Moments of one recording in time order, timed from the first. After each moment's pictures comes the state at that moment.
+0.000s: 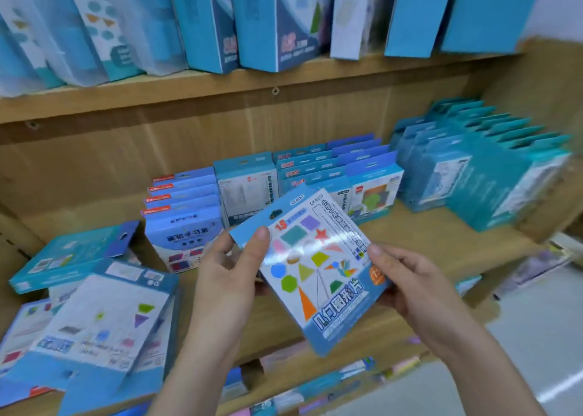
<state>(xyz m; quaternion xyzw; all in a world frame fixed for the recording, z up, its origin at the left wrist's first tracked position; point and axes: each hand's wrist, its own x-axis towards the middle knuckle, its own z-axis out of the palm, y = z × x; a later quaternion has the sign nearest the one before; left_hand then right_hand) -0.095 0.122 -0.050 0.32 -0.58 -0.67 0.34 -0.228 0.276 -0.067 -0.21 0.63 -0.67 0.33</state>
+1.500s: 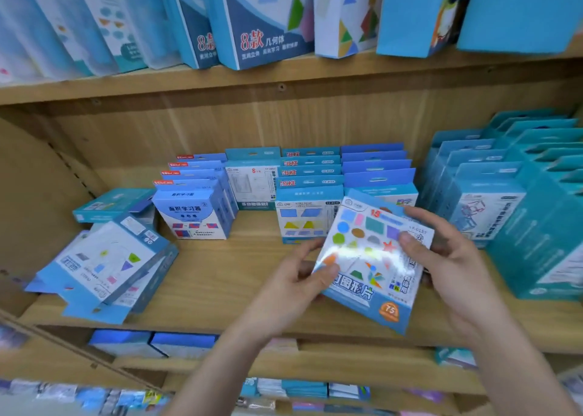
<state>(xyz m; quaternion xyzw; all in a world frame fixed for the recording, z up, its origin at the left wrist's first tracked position) -0.218 0.198 -0.095 0.30 -0.68 -0.63 0.21 -0.400 0.302 -0.082 -0.27 0.59 -0.69 0.33</state>
